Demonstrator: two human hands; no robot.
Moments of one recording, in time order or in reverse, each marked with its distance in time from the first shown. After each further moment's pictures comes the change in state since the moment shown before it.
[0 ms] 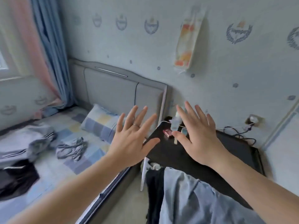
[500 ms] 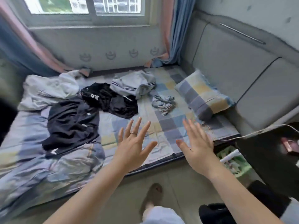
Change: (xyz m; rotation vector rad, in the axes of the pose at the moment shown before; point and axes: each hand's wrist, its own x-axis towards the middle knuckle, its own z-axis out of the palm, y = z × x) left_hand -0.282 -0.181 0.010 0.006 -0.220 -0.956; right_hand 0.030 -0.244 0.236 0.403 -0.567 -0.376
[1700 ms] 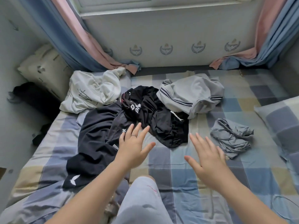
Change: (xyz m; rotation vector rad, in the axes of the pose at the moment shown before) left_hand 0.346 -0.332 0.035 0.013 -0.025 -0.454; right_hand 0.490 -0.050 0.180 -0.098 -0.340 -0.215
